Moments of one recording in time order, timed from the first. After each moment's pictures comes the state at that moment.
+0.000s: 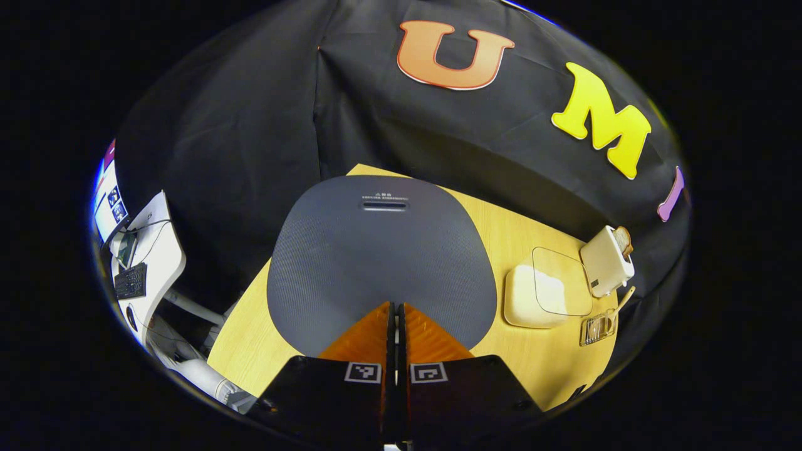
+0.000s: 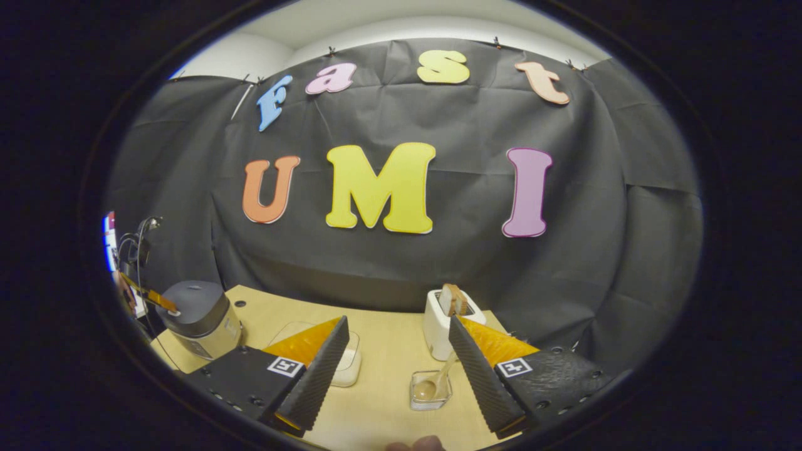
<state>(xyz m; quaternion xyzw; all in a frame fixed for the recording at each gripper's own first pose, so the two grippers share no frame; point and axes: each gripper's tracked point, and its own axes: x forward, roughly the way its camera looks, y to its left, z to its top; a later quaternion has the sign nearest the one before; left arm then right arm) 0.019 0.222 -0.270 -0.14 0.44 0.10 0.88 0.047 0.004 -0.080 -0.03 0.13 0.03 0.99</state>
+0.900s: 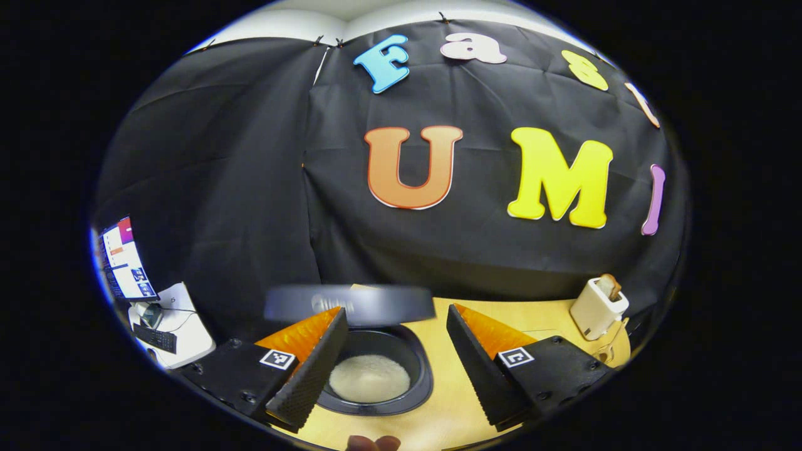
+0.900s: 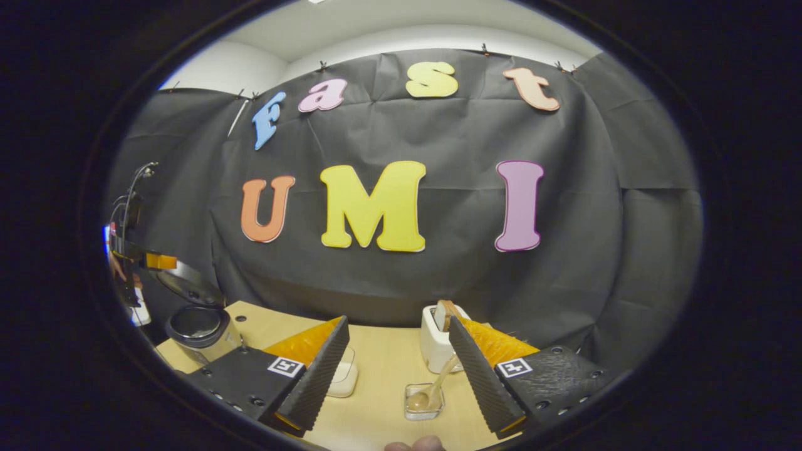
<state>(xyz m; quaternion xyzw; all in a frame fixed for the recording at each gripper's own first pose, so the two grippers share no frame) 0.081 0.184 -0.100 -0.03 0.20 0.11 0.97 0.051 -0.032 -0.057 -0.01 0.10 0.02 1.00</state>
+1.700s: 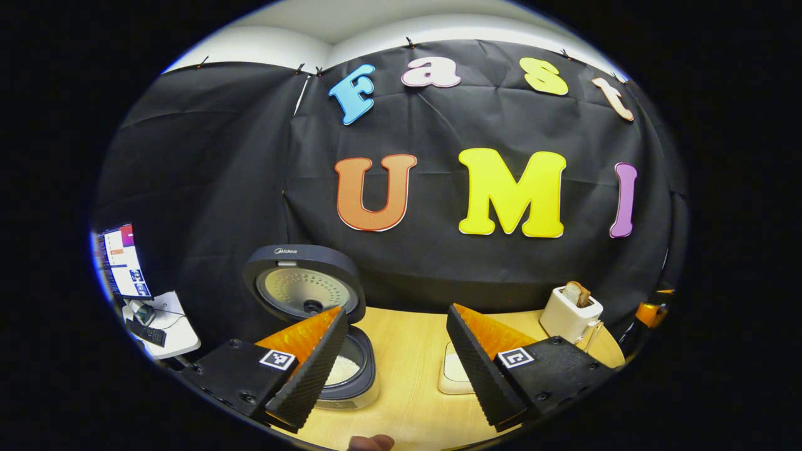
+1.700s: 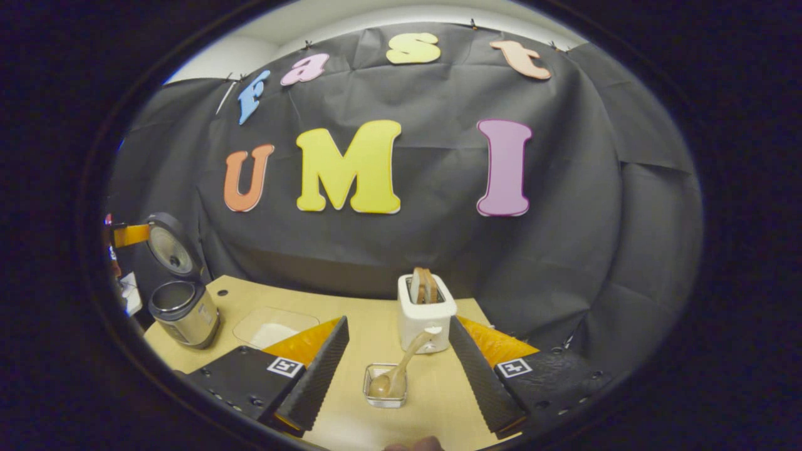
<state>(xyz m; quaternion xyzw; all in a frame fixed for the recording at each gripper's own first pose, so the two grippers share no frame) 0.046 0.085 -0.077 -0.01 0.14 0.09 0.98 0.083 -0.102 -0.138 -0.01 0.19 0.02 0.98</state>
